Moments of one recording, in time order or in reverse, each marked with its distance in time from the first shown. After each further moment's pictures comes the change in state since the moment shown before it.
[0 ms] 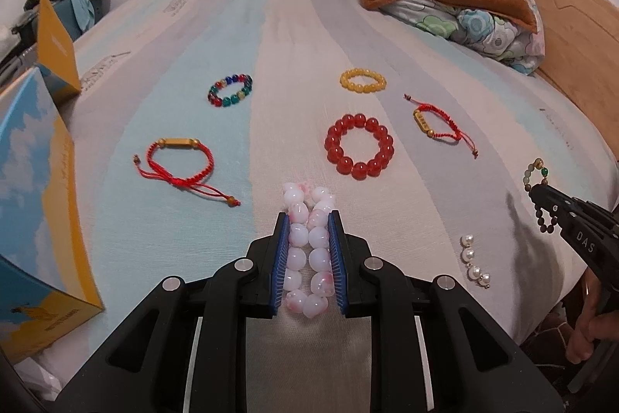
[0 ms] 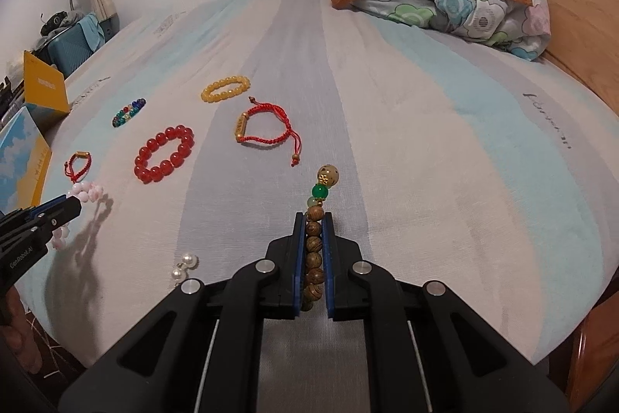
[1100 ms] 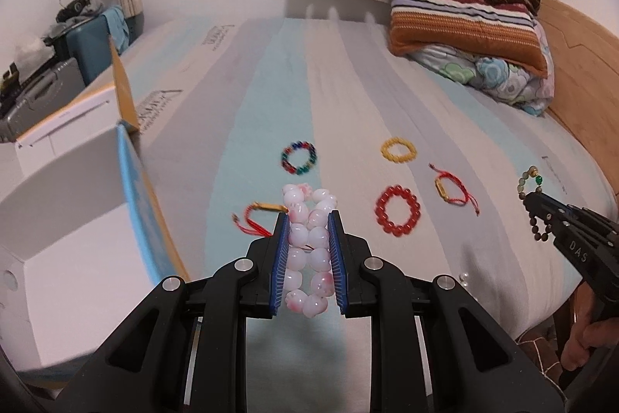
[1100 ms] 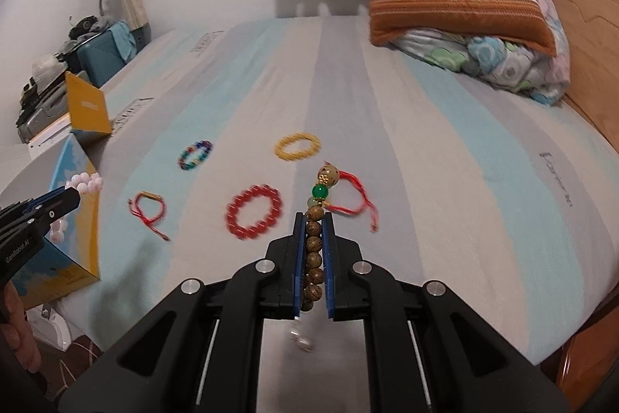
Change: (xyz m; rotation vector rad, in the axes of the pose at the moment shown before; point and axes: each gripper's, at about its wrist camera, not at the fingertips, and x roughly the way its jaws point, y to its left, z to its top) left arm -0.099 0.063 0.055 -0.049 -0.079 0.067; right arm -0.063 0.081 0.066 -0.067 -0.051 0.061
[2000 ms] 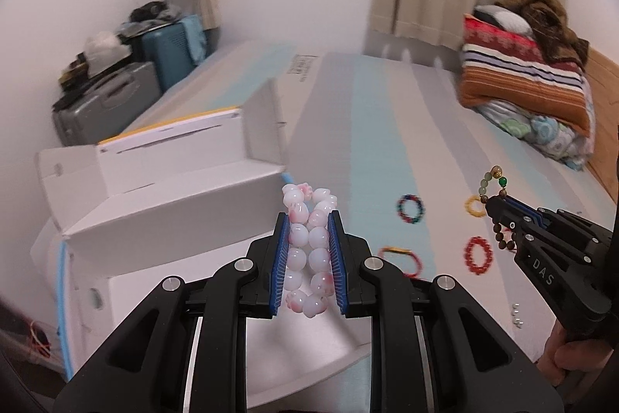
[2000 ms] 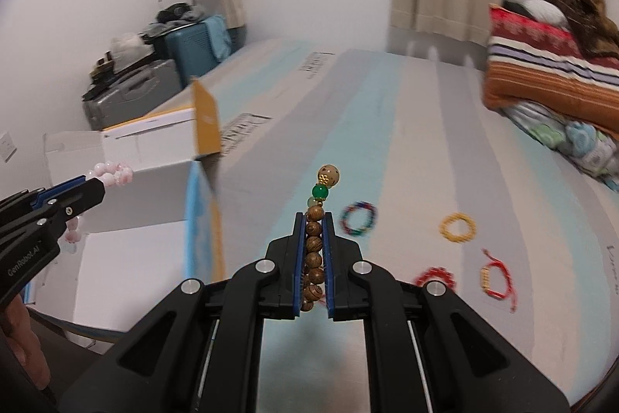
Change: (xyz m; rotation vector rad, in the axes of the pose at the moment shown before) left arm -0.079 0.145 0.034 -0.127 -0.082 0.166; right arm -0.012 0.213 0.065 -0.204 -0.076 0.220
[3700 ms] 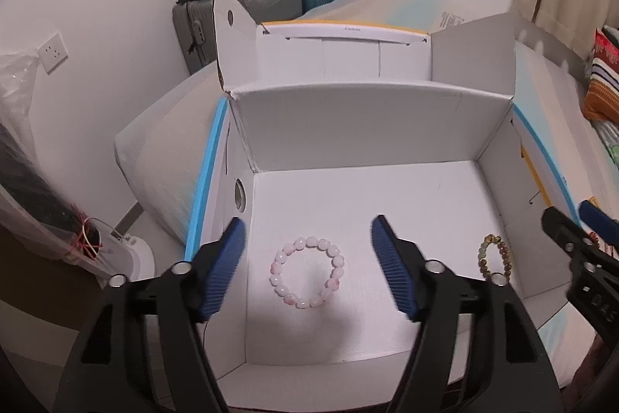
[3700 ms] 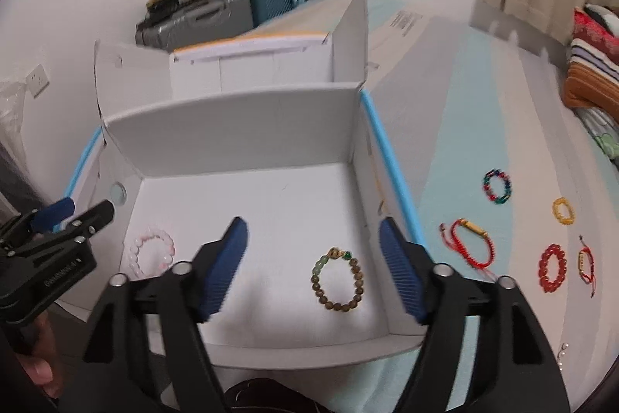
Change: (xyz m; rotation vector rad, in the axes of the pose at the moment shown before) left arm 0.001 0.168 -0.089 -0.264 0.189 0.333; right arm 0.046 0.161 -0.039 -0.126 0.138 0.124
